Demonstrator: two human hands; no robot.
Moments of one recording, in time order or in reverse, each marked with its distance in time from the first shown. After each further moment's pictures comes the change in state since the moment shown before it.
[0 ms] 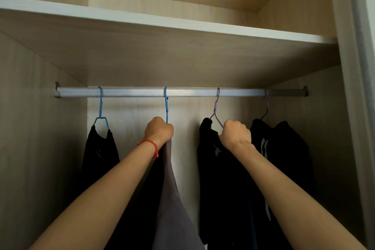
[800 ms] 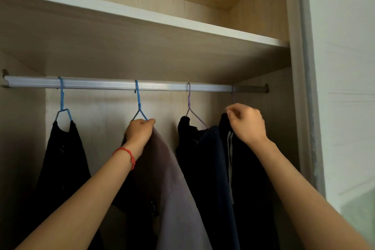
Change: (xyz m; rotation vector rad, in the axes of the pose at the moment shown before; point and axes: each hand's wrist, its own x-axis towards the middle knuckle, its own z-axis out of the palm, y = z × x) left_hand -0.021 0.001 0.031 -0.421 -0.011 -0.064; right_hand -0.040 0.080 -0.062 0.299 0.342 -0.061
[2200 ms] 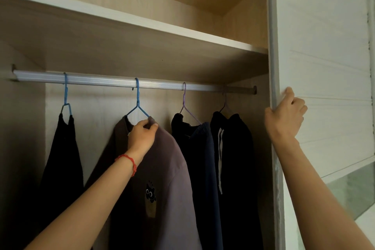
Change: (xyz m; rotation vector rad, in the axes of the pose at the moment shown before) left_hand -0.062 -0.001 -0.018 0.042 -0.093 0.076; right_hand -0.015 0.021 -0.077 -0.255 0.371 0.321
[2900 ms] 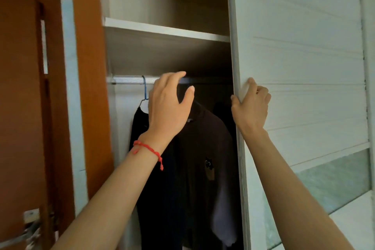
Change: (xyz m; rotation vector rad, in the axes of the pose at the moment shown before) left_hand -0.123 0.057 -0.223 0.169 0.230 0.800; right_hand -0.181 -0.198 -0.062 0.216 -0.124 -0.125
